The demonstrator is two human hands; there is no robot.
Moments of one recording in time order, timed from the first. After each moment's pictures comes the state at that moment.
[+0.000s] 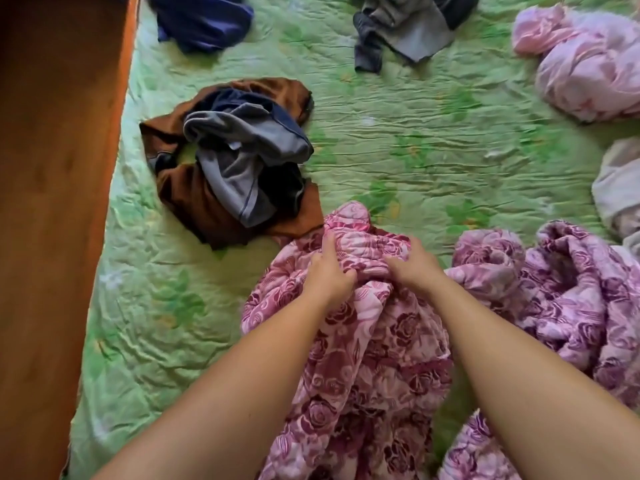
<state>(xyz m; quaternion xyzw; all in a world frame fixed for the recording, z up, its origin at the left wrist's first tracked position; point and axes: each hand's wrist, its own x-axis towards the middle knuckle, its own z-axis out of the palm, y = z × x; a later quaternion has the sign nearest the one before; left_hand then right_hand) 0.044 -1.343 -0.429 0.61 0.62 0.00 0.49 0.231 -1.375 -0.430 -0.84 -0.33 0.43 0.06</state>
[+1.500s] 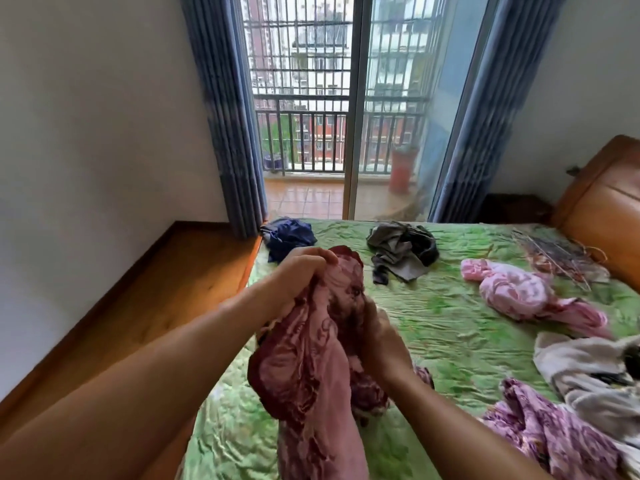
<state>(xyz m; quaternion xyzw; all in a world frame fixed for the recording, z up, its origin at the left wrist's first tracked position) -0.124 -1.413 0.091 0.57 0.44 0.36 0.59 0.041 -1.476 -0.052 -0.72 -0.63 0.13 0.25</state>
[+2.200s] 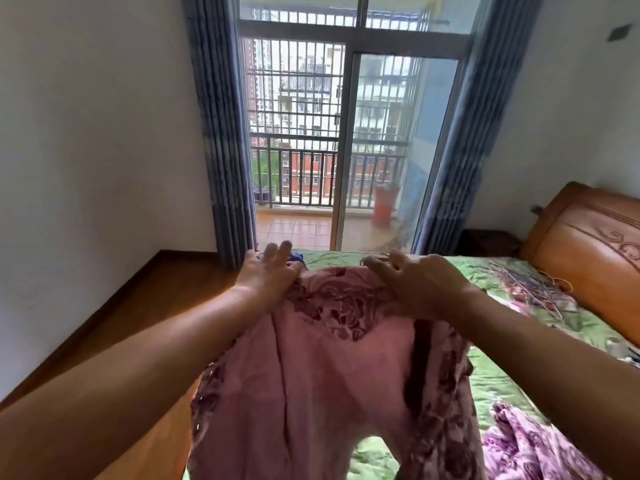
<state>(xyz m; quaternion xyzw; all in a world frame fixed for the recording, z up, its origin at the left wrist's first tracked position) -0.216 -1.389 0.114 0.85 0.49 0.01 -0.18 0.077 -1.470 0.132 -0.50 -0.80 -0.34 -0.03</state>
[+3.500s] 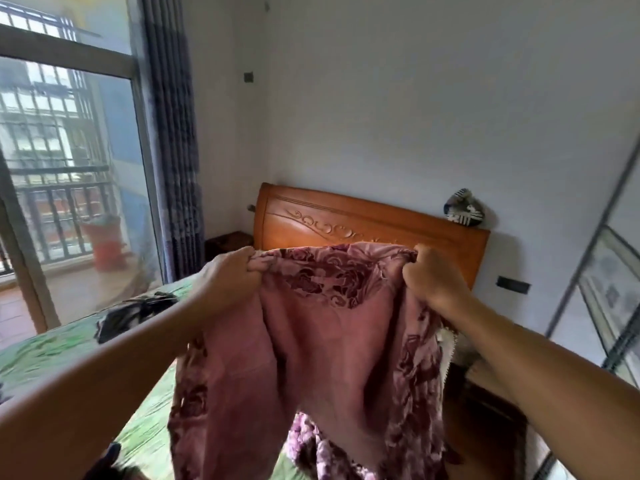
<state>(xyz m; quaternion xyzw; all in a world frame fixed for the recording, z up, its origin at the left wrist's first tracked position) 0.077 -1.481 0.170 0.93 0.14 0.29 0.17 0.205 -1.803 0.202 -0.94 -0.15 -0.16 0.26</state>
